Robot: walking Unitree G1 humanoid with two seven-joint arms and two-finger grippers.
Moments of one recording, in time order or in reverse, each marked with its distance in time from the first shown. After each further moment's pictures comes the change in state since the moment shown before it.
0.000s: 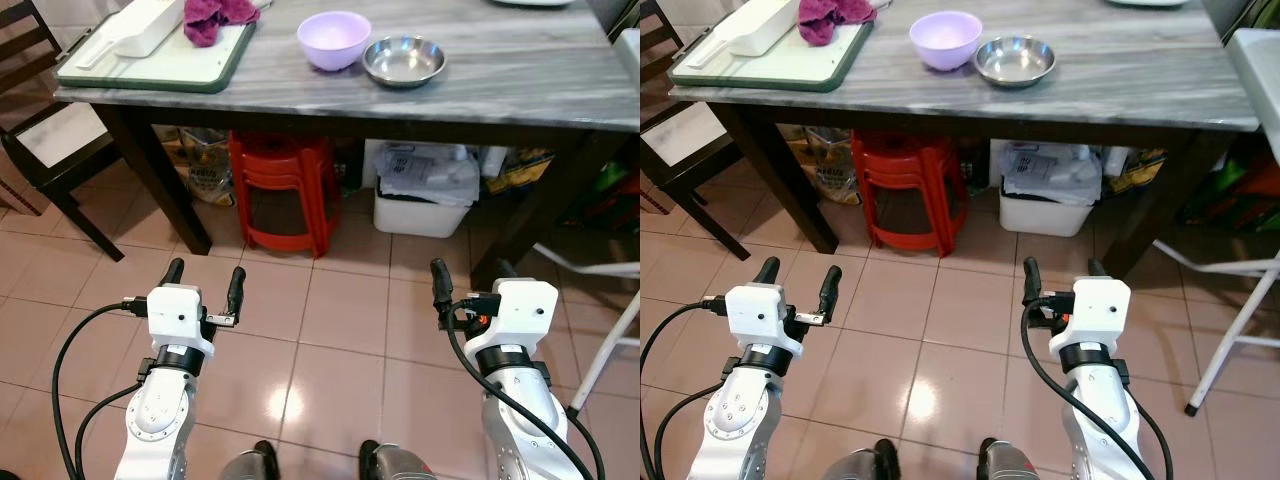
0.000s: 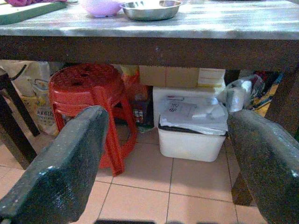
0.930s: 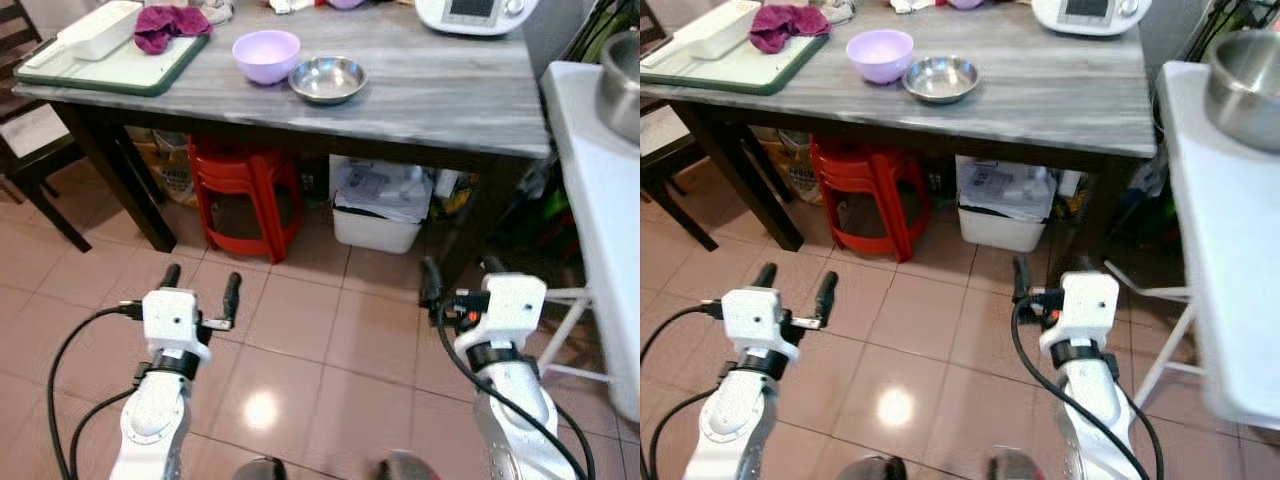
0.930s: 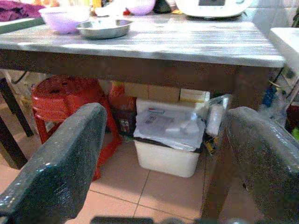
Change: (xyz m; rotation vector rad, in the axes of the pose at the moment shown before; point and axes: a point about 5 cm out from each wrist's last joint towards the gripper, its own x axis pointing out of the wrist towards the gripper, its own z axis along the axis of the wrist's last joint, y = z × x) left arm -0.001 0.002 -0.004 -0.004 0.026 -0.010; right arm 0.008 0.008 0.004 0.009 -0.030 0.041
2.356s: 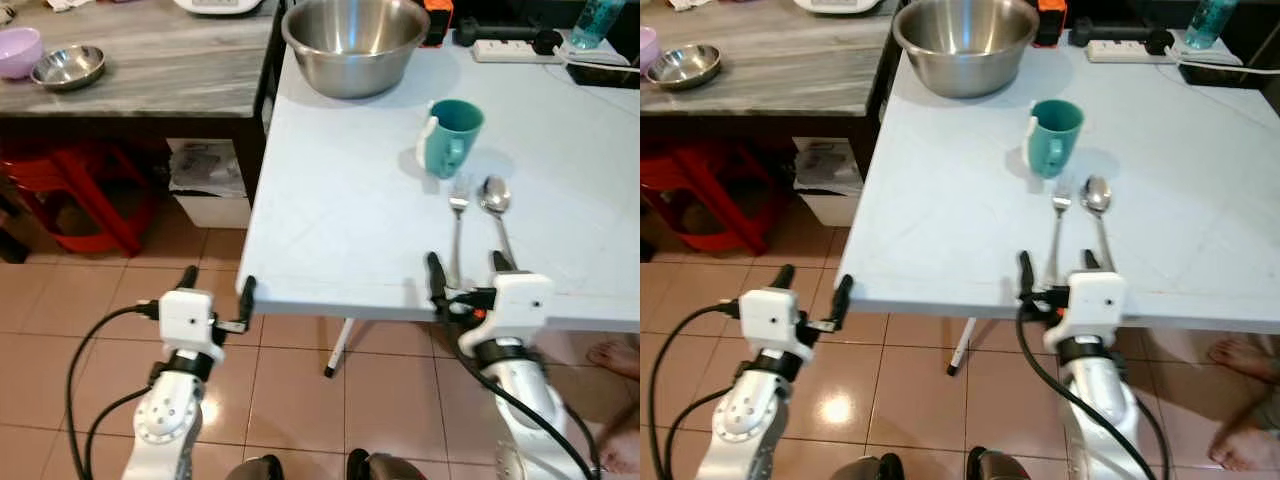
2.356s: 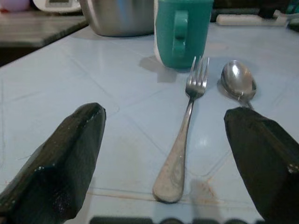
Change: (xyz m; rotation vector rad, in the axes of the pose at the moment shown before) left arm 0.002 -0.010 -0.001 -0.021 0.009 -0.027; right arm 0.000 -0.004 0.002 0.013 0.004 -0.004
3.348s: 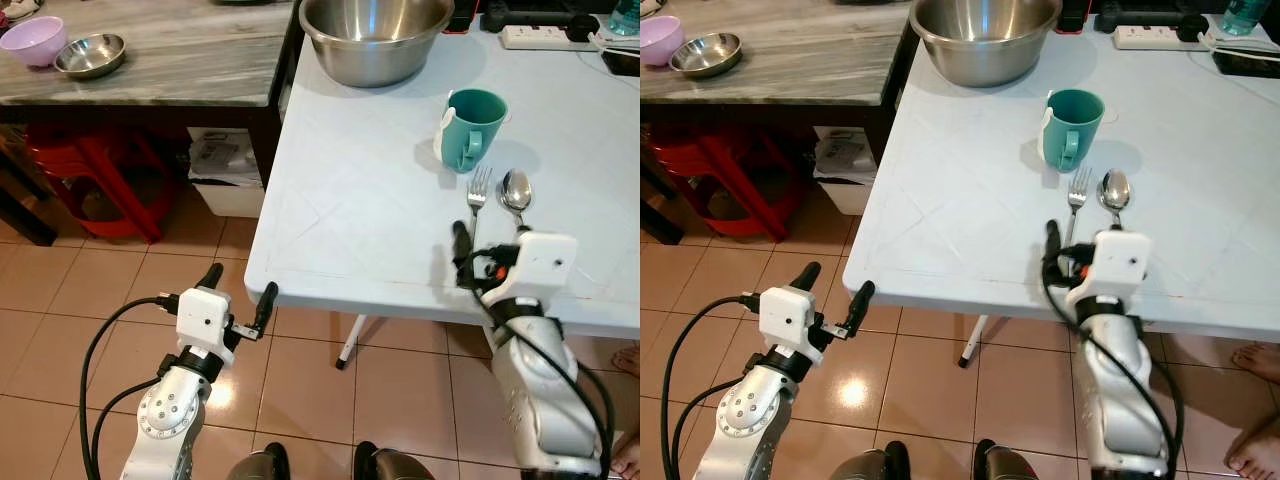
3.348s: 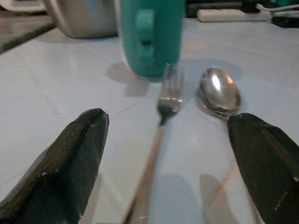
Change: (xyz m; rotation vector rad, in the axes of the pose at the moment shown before) left arm 0.001 -0.013 -0.001 0.015 0.010 -0.212; right arm 0.037 -0.030 0.014 -0.015 0.021 -0.148
